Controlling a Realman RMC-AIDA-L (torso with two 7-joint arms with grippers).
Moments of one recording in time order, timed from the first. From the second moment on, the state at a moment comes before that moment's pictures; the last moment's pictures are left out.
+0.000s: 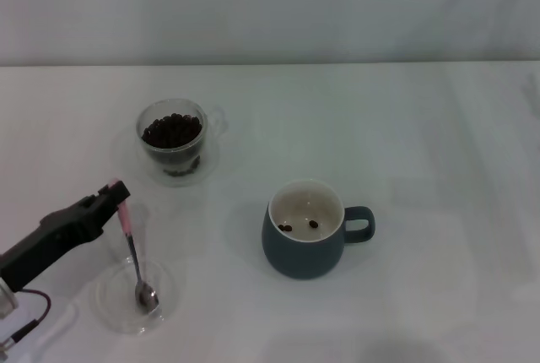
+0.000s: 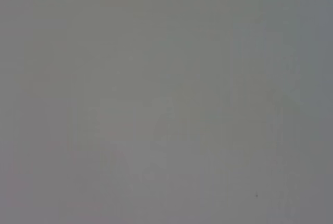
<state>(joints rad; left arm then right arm) -0.34 -2.07 1.08 0.26 -2.01 -1.23 1.84 0.53 1.98 0.90 0.09 -1.96 -1.20 0.20</state>
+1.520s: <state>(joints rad) -0.30 -2.08 0.74 0.23 -2.20 -1.12 2.48 0.50 2.01 0.89 0.07 -1.97 -1.19 0.11</state>
